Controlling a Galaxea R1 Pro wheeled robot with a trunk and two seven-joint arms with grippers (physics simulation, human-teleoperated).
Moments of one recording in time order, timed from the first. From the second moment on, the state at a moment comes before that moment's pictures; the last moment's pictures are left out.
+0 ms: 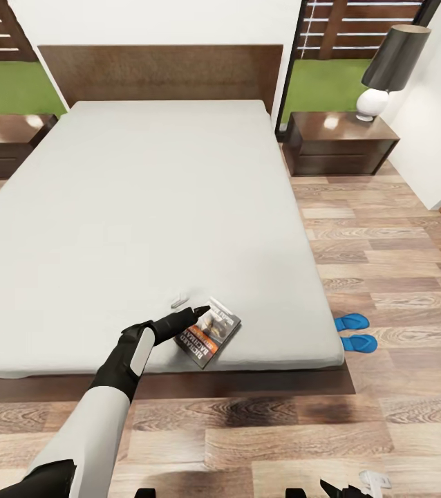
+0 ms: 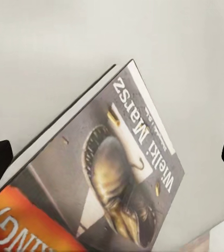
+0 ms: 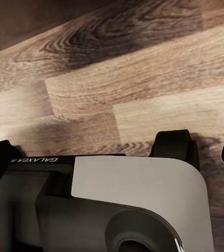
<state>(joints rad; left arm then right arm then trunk) -0.80 -0.17 0.22 -0.77 0.24 0.53 -0.43 -0.38 -0.26 -0.20 -0.14 -0.17 -0.13 0.73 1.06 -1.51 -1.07</state>
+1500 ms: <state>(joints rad) -0.80 -0.17 0.22 -0.77 0.24 0.53 -0.43 -0.38 -0.26 -0.20 -0.14 -0.17 -0.13 0.73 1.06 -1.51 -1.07</state>
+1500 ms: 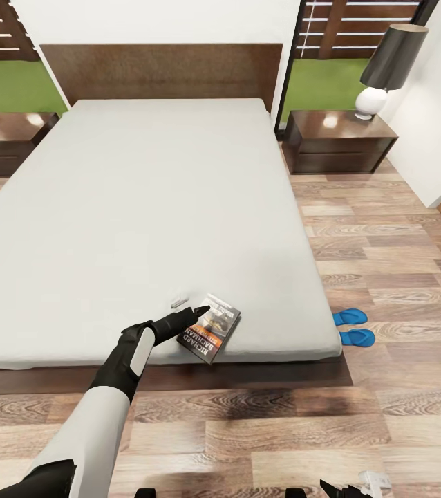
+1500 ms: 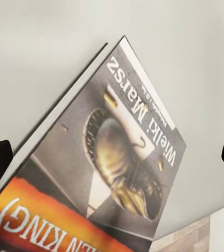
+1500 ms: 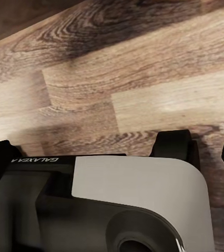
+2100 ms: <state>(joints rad) -0.80 -0.17 0.22 -0.77 0.24 0.53 -0.43 -0.38 -0.26 -0.20 -0.14 -0.17 -0.13 0.73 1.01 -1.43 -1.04</state>
